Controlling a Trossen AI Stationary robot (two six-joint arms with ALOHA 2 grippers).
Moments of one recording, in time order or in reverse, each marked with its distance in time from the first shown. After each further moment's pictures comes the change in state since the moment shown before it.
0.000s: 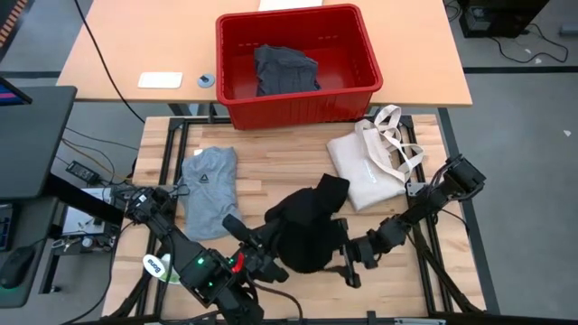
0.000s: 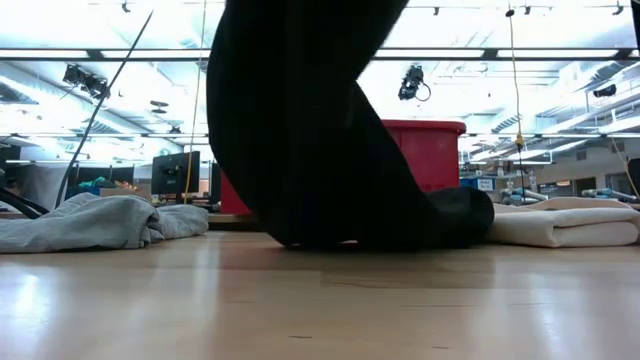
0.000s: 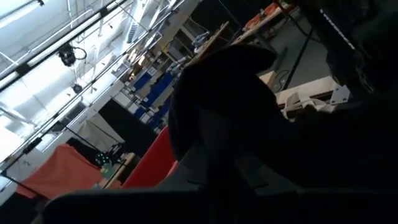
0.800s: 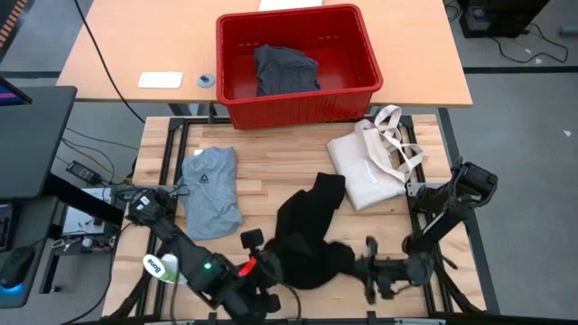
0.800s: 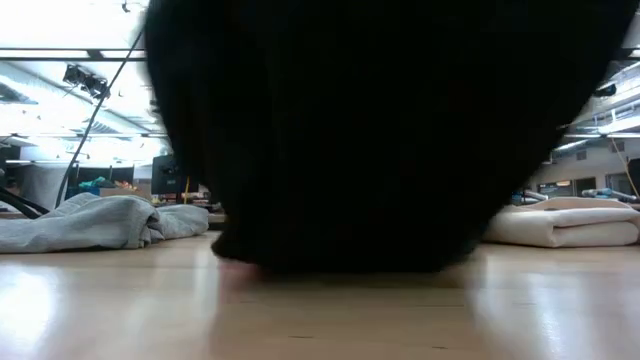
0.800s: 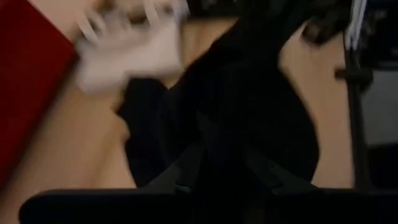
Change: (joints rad) left arm -0.009 0.014 -0.040 -0.183 0.724 -0.549; right arm 0.359 -0.033 -0.011 -0.282 0.701 -0.215
